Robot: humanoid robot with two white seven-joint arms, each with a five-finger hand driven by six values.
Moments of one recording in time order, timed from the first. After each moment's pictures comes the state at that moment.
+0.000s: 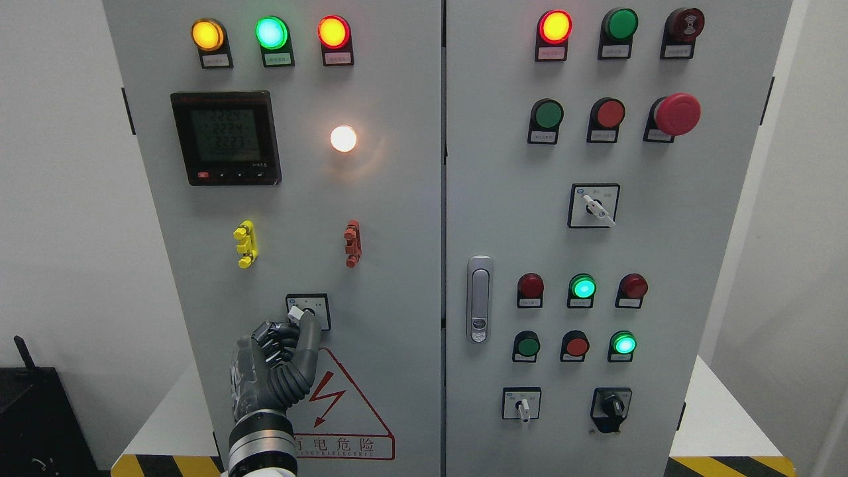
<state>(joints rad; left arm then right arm) -0.43 -0.12 -0.15 -1.96 -0.12 0.73 0.46 0.09 0.12 0.08 -0.13 0.00 0.02 -0.07</state>
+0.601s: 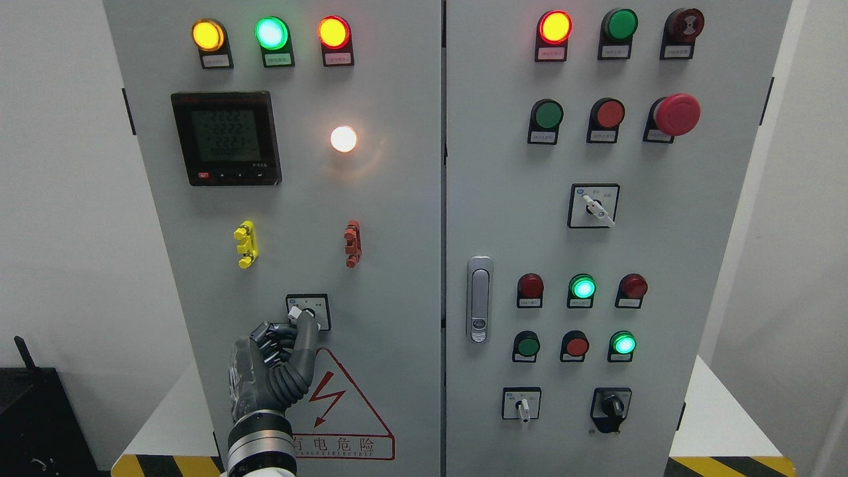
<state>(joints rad) -0.43 -0.12 -0.15 -1.96 -0.12 0.73 0.47 0.09 0.12 0.08 -0.13 0.00 0.02 -0.07</state>
